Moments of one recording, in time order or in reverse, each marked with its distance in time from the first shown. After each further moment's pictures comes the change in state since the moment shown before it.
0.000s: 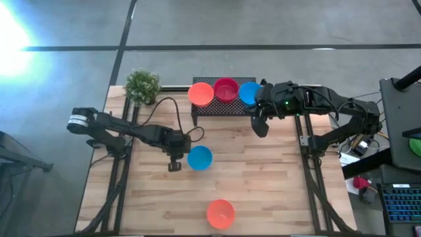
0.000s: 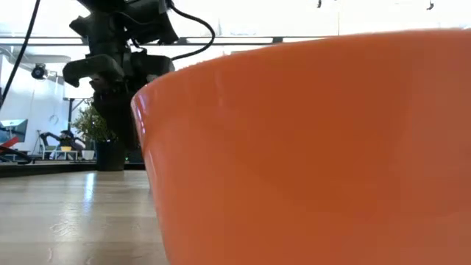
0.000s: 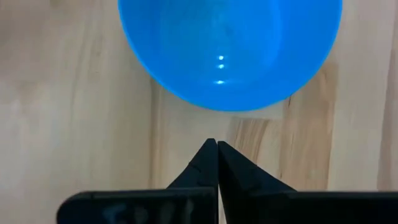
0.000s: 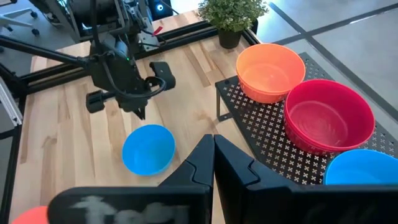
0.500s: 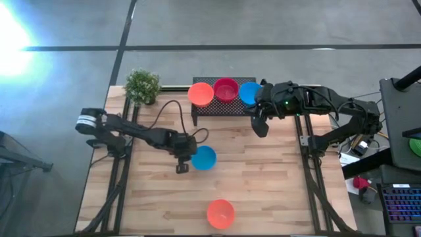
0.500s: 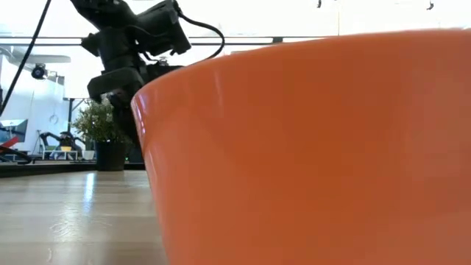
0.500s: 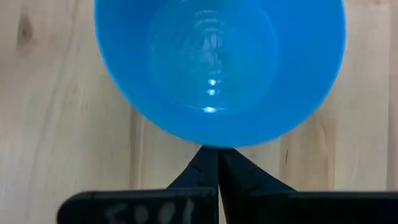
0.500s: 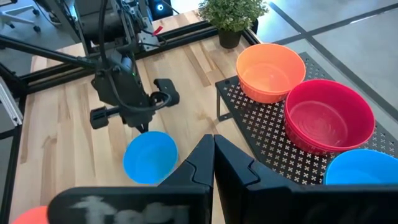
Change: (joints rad) left arm -0.002 0.107 -0.020 0.222 0.028 -0.030; right arm 0.000 0.000 0.000 0.000 -0.001 0.000
